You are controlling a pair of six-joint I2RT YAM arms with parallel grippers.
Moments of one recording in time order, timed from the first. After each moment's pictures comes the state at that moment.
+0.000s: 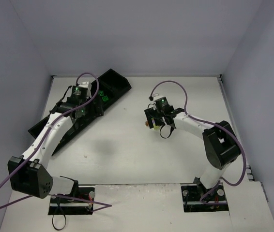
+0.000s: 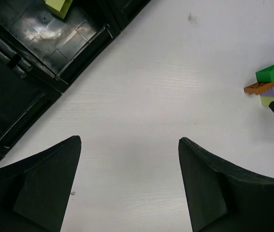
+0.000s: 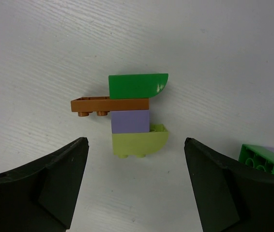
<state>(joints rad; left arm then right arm) -0.27 1.34 1.23 -0.72 -0.02 -0.38 0.53 1.70 1.04 -0.23 0.09 0.12</state>
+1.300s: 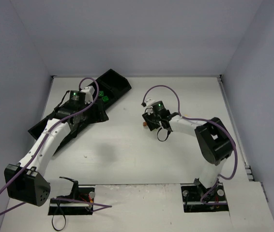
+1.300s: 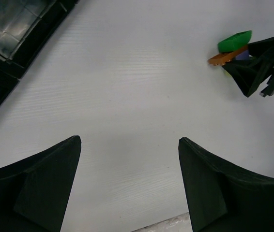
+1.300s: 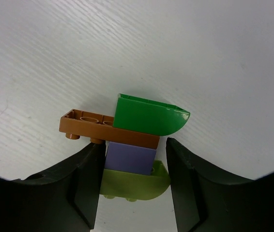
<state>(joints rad) -0.27 1.26 1.14 -0.72 0.15 -0.38 0.55 1.82 1.01 -0.06 0.04 -0.09</state>
